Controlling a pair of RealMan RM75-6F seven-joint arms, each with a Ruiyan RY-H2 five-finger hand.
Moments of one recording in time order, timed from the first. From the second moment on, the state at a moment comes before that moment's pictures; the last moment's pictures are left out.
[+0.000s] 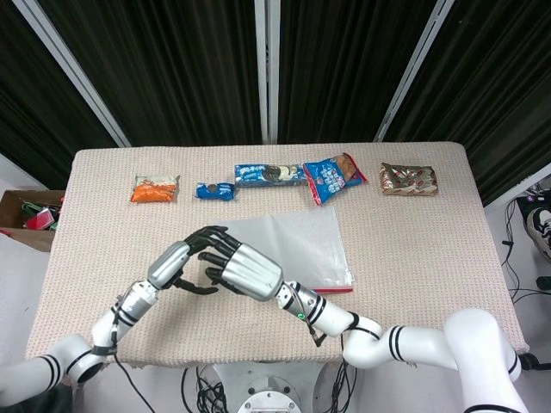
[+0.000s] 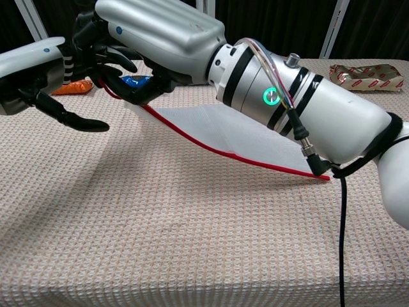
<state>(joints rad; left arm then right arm) -0.61 -1.55 -0.05 -1.23 1.75 1.25 -0.88 0.99 -1.82 0.20 -1.30 -1.69 1.15 -0.07</state>
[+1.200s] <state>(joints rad) -0.68 -1.64 -0.02 -1.17 1.67 1.23 -0.99 1.01 -1.83 0.20 -1.26 -1.68 1.18 -0.02</state>
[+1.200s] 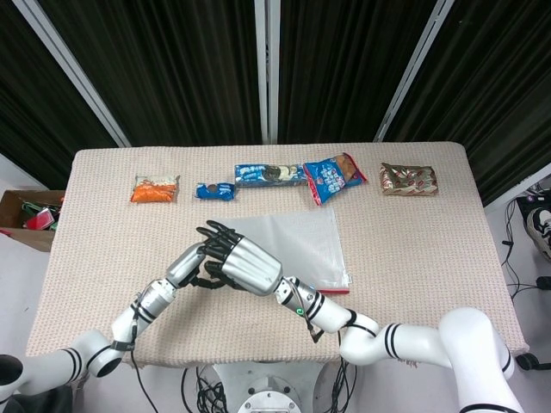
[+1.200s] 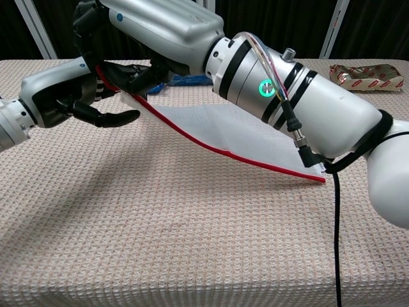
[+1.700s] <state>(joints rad) -0.64 -1.68 -0.01 -1.12 1.64 1.28 -1.14 0.93 -1.85 0.14 -1.26 -1.71 1.29 -0.04</state>
